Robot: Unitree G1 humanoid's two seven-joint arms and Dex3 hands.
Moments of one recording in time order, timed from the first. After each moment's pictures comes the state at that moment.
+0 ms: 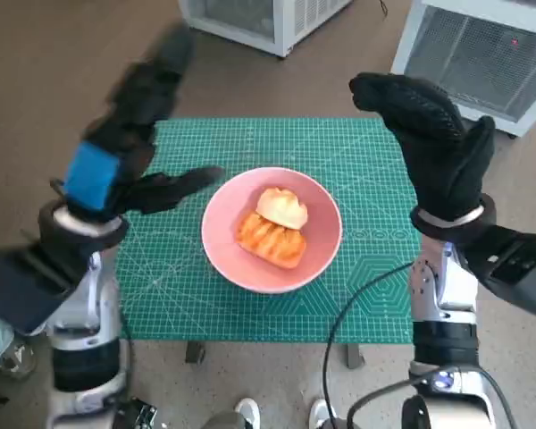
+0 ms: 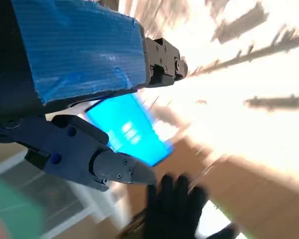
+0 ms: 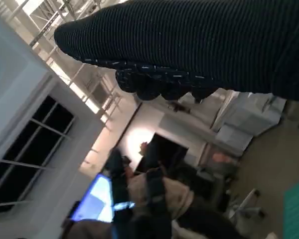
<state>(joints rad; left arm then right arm) -0.53 0.22 0.22 -0.07 -0.19 -0.28 -0.35 -0.74 -0.13 -0.17 0.40 0.32 -0.58 0.56</state>
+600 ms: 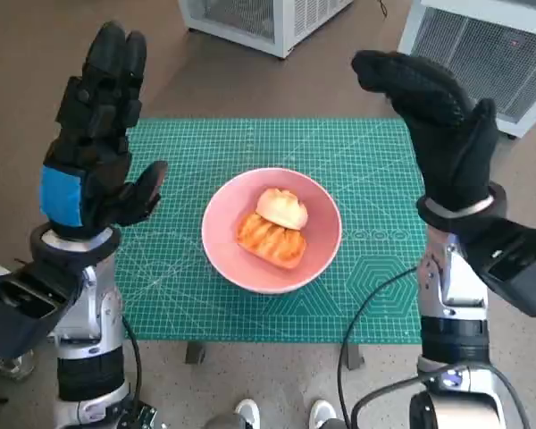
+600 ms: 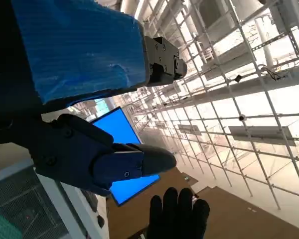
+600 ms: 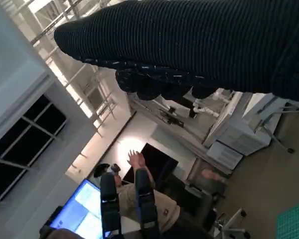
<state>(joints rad) -0.50 0.22 0.21 -0.04 -0.19 -0.36 -0.29 -0.77 -0.15 -0.14 0.36 0.28 -0.57 0.50</state>
